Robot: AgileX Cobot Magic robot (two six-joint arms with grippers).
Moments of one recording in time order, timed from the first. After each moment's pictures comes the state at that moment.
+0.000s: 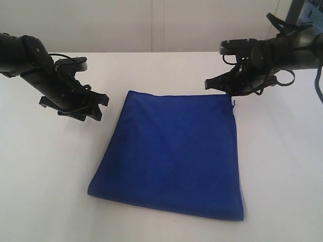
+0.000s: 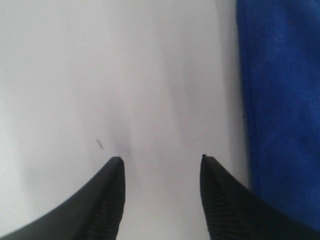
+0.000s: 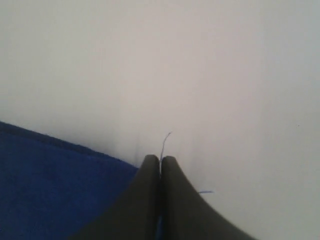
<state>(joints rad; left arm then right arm) -0.27 1.98 -1.31 -0.44 0.61 0.29 0.07 2.08 -1.38 -0.11 0.34 0.19</state>
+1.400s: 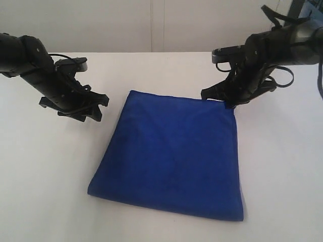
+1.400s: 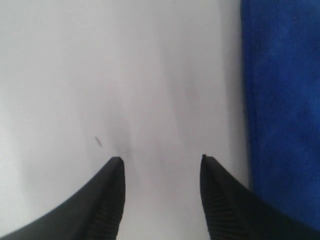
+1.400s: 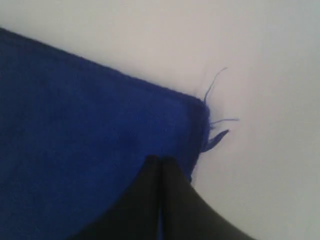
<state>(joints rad) -0.27 1.98 -1.31 -0.44 0.62 0.29 0.12 2.05 -1.38 -0.09 0.57 0.13</state>
